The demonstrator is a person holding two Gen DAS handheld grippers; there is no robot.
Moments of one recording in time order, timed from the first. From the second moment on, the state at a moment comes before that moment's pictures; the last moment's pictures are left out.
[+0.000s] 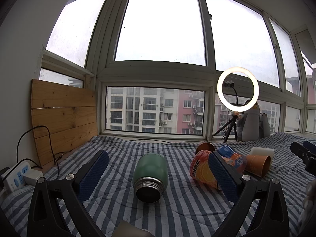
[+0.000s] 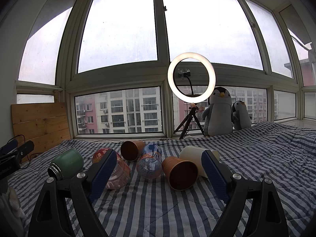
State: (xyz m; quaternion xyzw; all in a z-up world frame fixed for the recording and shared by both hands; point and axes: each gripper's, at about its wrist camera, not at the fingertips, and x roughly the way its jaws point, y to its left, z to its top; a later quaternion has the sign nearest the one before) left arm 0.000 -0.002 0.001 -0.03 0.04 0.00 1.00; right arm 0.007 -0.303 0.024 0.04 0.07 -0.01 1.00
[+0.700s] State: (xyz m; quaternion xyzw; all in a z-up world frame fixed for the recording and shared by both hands) left arm 0.002 -0.001 0.000 -0.03 0.04 0.00 1.00; right arm 0.007 -0.303 0.024 0.04 0.07 -0.01 1.00
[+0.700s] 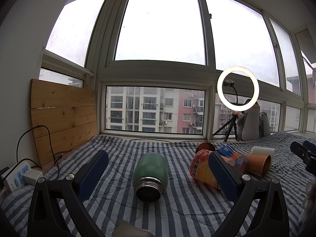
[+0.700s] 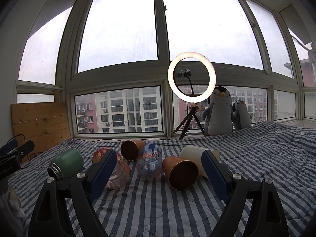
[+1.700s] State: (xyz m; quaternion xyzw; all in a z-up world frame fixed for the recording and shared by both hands) left arm 0.033 -0.002 -0.008 -0.02 0.10 0.00 0.99; right arm 0.016 -0.289 0.023 0.01 0.09 -0.01 1.00
